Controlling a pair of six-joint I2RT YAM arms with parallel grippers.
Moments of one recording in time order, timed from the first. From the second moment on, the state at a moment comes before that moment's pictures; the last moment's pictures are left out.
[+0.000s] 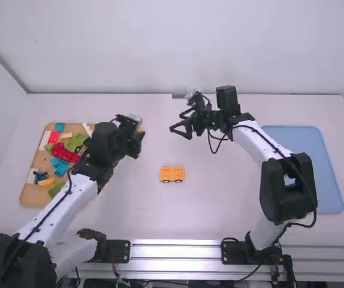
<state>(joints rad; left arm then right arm) -0.24 1.17 0.70 -0.01 0.19 0.14 0.27 1.81 1.27 -0.21 -1.04 -0.17</state>
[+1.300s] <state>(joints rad) -0.46 1.50 0.69 0.39 0.03 0.20 0.29 1.95 1.27 -0.16 -1.19 -0.15</state>
